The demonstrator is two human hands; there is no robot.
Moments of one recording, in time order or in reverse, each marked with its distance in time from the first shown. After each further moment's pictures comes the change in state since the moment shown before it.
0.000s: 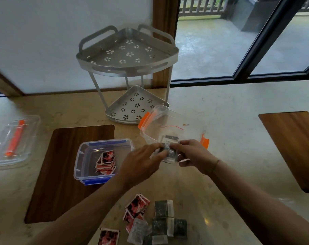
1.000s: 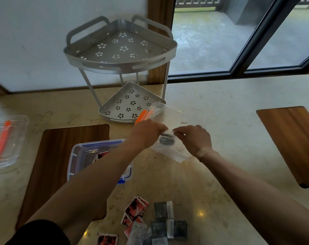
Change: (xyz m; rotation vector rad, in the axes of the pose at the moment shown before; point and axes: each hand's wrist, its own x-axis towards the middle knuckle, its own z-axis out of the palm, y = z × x) left_hand 0.094 -0.059 0.028 -0.090 -0.408 -0.339; right_hand 0.052 -0.003 -0.017 -0.941 0.434 -0.353
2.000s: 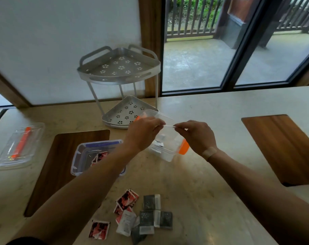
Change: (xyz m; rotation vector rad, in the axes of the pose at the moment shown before) left_hand -0.051 0.092 -0.052 0.026 0.424 0.080; right_hand -0.068 0.028 -0.073 0.205 0.287 -0.246
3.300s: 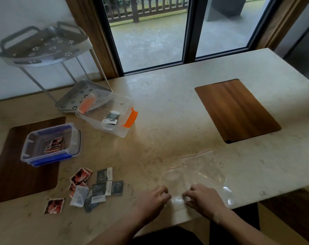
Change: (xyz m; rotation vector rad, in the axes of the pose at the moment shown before) left_hand -0.202 0.232 0.183 0.004 -0.742 0.181; right_hand -0.315 0.203 -0.019 -0.271 -0.657 0.054
